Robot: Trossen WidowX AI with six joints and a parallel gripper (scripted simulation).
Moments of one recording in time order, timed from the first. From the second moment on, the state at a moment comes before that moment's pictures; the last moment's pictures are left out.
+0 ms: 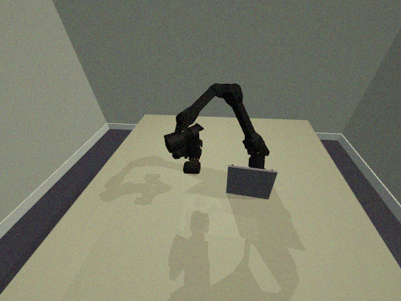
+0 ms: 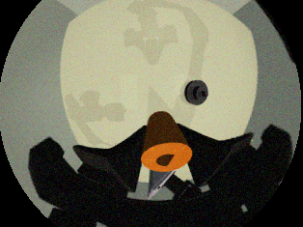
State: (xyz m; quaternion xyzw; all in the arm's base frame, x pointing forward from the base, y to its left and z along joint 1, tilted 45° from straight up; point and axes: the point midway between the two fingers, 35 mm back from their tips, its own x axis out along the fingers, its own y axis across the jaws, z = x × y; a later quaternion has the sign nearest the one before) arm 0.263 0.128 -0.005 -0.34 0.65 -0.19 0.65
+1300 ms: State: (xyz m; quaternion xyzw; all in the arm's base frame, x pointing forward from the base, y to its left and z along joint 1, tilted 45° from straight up) arm 0.319 0.035 0.039 -0.34 0.65 -0.19 0.65
